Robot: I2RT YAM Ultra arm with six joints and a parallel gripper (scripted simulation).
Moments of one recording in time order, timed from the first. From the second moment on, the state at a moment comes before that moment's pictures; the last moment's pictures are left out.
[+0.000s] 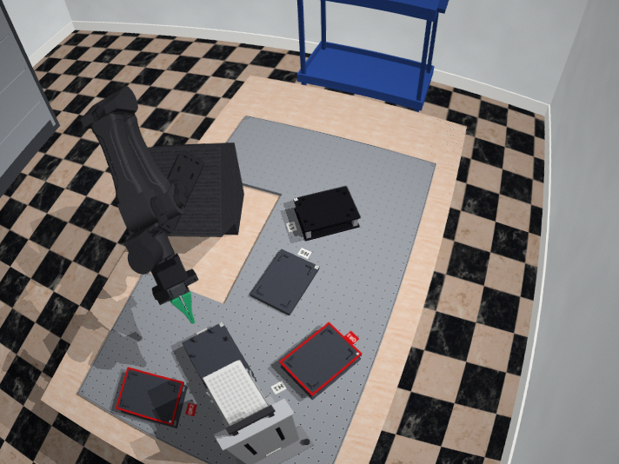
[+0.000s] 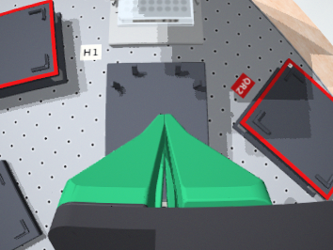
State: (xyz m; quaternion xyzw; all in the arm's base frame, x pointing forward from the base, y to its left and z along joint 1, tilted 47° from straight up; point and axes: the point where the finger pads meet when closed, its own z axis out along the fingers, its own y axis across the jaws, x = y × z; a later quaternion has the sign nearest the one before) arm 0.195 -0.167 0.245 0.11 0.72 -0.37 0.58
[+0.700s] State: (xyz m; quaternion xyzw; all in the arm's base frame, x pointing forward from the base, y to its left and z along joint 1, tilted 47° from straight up) arm 0.187 -0.130 0.284 0.09 0.72 -0.35 0.60
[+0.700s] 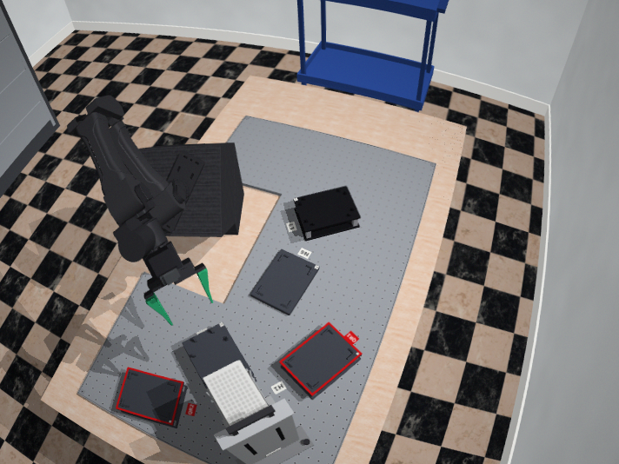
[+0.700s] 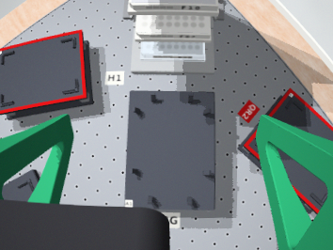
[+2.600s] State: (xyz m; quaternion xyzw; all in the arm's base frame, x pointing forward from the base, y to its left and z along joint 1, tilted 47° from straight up) arm 0.177 -0.123 0.289 0.10 0.72 -0.36 0.58
